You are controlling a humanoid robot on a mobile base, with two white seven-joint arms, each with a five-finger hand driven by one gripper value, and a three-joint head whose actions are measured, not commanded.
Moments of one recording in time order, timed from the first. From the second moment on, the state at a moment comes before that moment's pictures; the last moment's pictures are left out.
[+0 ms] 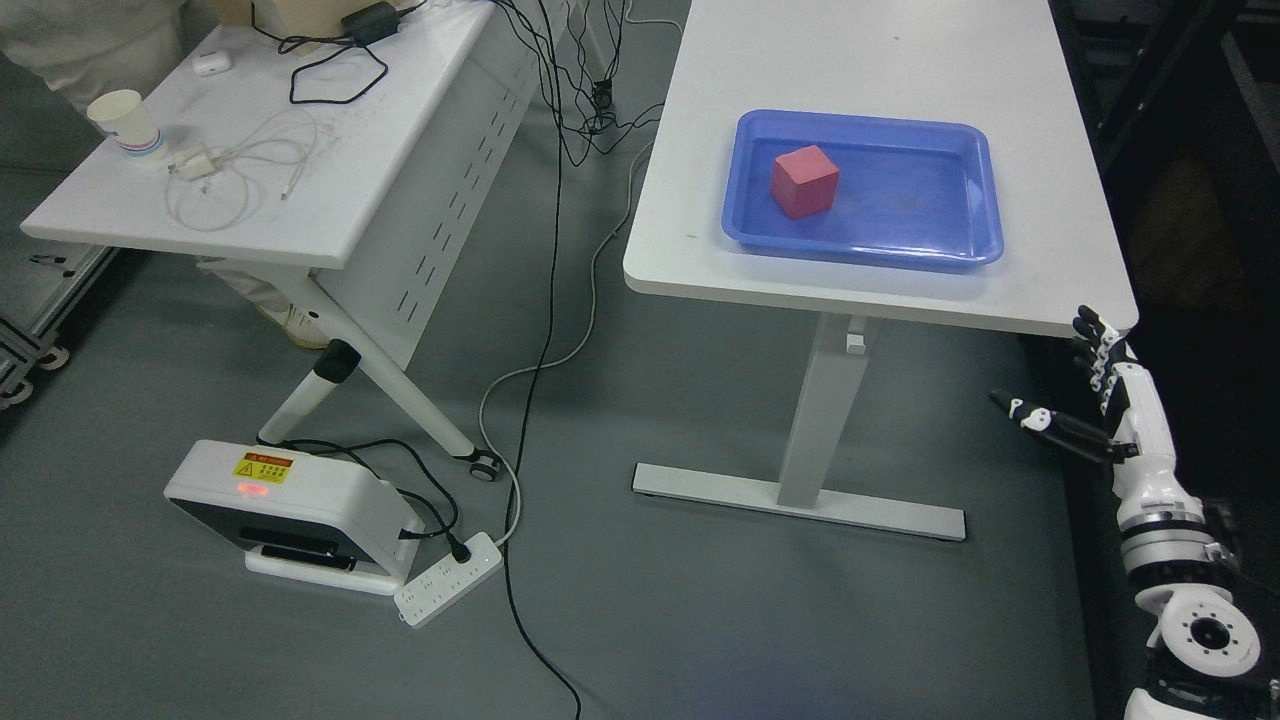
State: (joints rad) left arm 0.00 0.00 0.04 0.00 0.00 -0.11 -0.08; right arm 0.00 0.00 -0.26 -1.62 0.26 0.00 0.25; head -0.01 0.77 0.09
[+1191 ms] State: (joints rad) left arm 0.00 0.00 0.04 0.00 0.00 -0.11 -0.08; right arm 0.00 0.00 -0.23 -1.61 0.26 -0.01 0.25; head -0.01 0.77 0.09
